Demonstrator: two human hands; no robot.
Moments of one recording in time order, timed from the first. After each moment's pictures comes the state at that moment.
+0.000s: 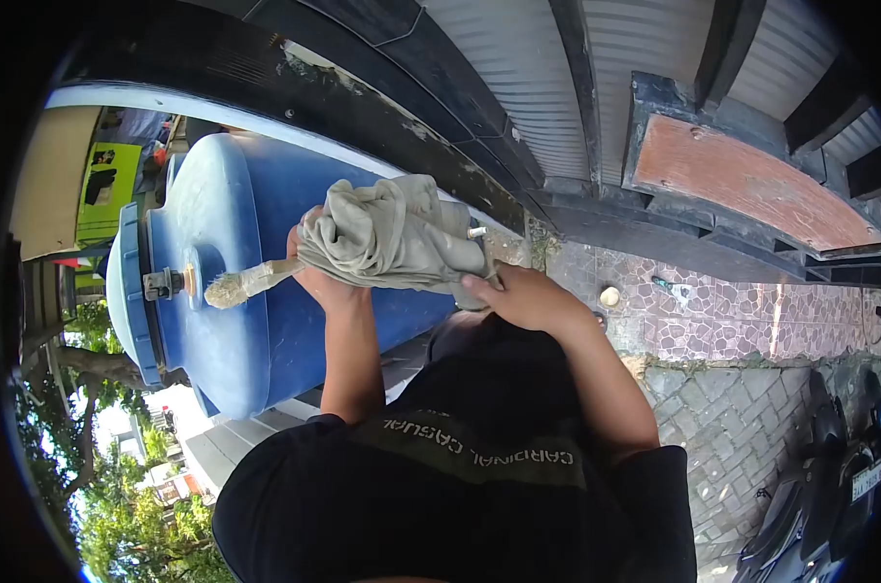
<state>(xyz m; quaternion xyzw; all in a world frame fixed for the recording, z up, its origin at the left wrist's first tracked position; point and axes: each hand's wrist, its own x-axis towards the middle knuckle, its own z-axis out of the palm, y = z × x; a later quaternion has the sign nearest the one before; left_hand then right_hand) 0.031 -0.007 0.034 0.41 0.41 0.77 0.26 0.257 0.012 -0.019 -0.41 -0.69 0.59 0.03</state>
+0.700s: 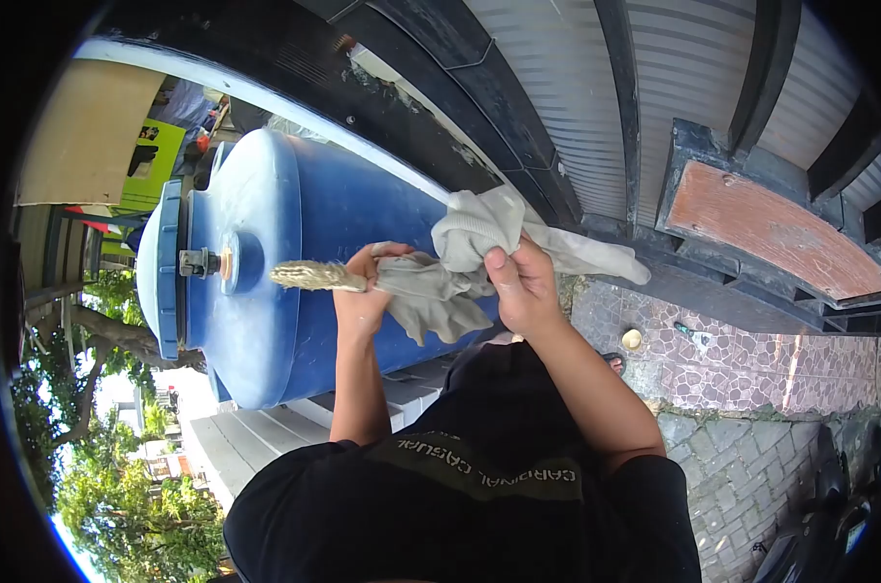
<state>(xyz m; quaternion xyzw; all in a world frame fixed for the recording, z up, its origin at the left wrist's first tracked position) 0.018 -0.046 0.063 0.54 0.63 0.49 0.27 0.199 0.014 -0.012 -0.10 -0.41 0.65 0.63</state>
